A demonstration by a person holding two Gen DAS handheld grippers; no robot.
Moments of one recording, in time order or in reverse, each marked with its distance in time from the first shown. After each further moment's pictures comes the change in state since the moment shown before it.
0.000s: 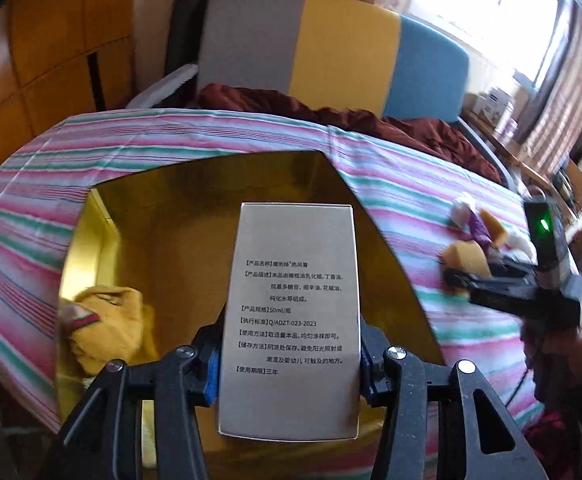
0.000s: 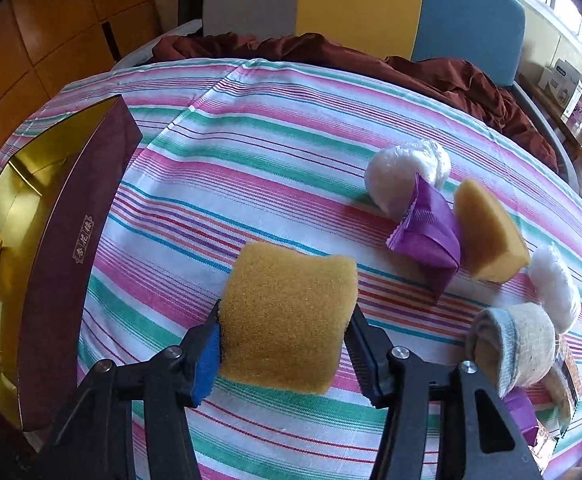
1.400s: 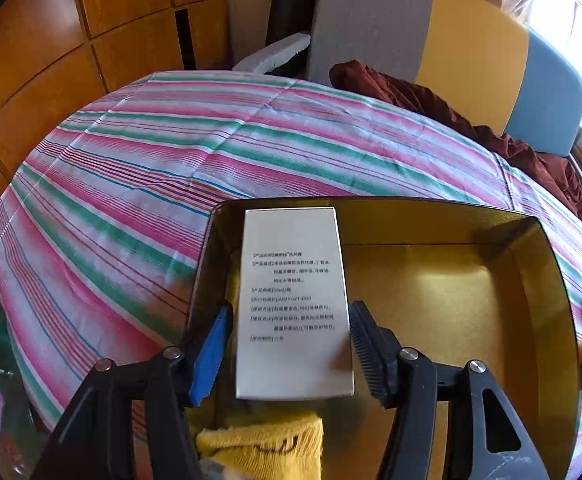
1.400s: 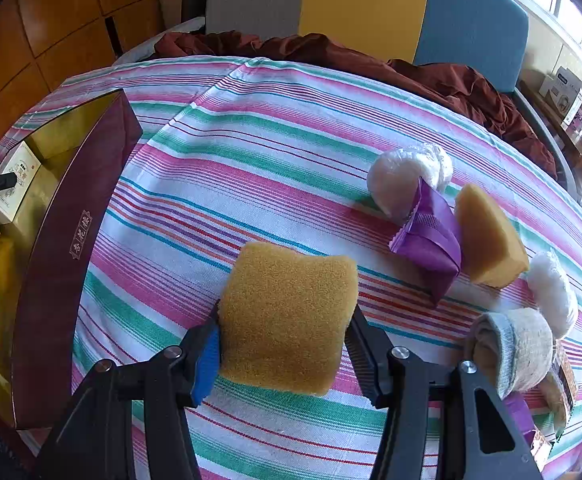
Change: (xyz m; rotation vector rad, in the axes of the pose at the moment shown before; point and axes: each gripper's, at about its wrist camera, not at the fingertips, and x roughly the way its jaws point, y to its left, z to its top) left arm 0.080 0.123 0.054 -0.156 0.077 0.258; right arm 0.002 0.003 -0.001 -0.020 -0.002 -0.015
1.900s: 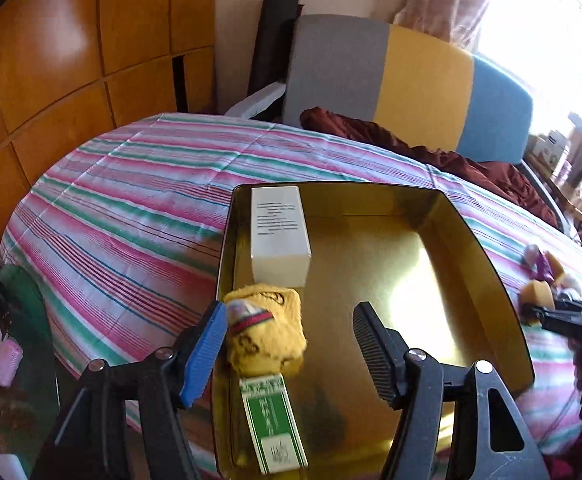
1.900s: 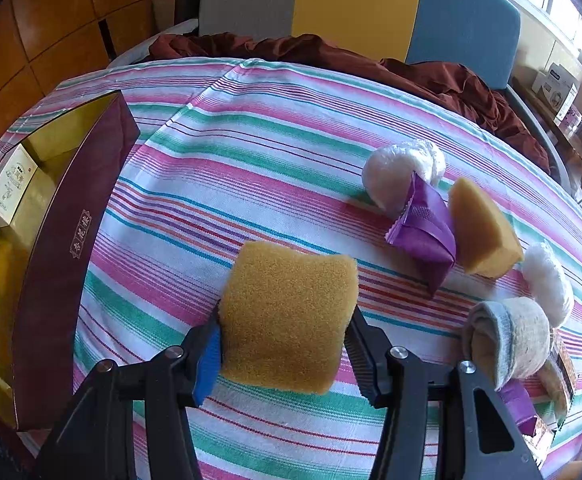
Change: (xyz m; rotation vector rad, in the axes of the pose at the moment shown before) left arm -0.115 0.006 -0.088 0.054 -0.179 -0.093; right arm -0.006 0.002 -0.005 0.028 -0.001 -0.021
